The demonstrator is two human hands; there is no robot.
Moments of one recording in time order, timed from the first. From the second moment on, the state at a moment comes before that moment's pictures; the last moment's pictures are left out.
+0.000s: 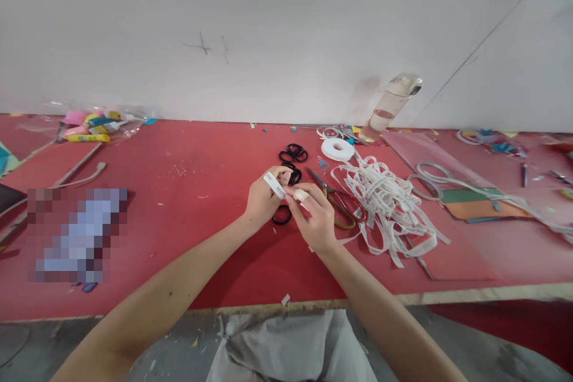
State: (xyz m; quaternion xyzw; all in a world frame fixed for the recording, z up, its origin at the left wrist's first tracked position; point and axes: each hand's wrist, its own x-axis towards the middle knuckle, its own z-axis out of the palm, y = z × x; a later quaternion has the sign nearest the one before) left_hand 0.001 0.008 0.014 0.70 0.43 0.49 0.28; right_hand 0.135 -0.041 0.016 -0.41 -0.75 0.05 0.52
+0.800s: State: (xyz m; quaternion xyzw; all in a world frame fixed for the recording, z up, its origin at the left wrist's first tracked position) left_hand 0.008 0.007 0.013 0.63 0.33 0.54 0.46; right_hand 0.132 -0.041 0.021 -0.41 -0.73 0.17 0.52
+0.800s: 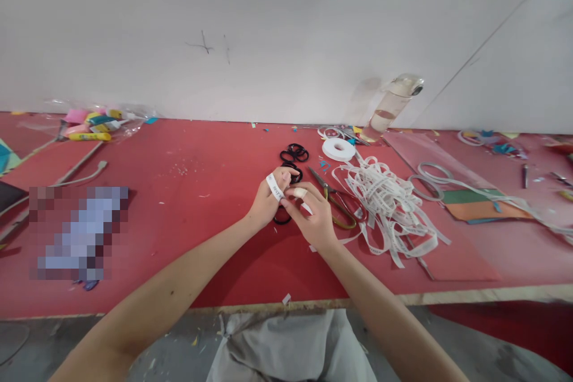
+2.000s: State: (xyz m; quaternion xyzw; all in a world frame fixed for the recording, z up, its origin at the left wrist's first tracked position) left_hand 0.013 0.009 0.009 0.50 0.23 0.50 0.66; right_hand 0.125 -0.046 0.019 -0.57 -0.68 0.21 0.41
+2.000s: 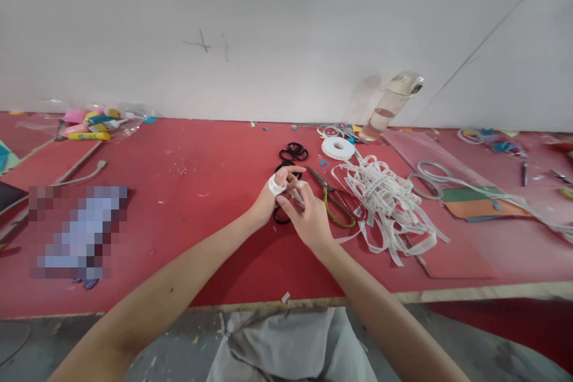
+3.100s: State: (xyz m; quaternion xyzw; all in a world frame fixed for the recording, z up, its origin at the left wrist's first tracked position) left_hand 0.008 0.010 0.010 0.59 0.21 0.48 0.61; right_hand 0.127 -0.043 0.014 -0.49 -0.70 0.25 0.46
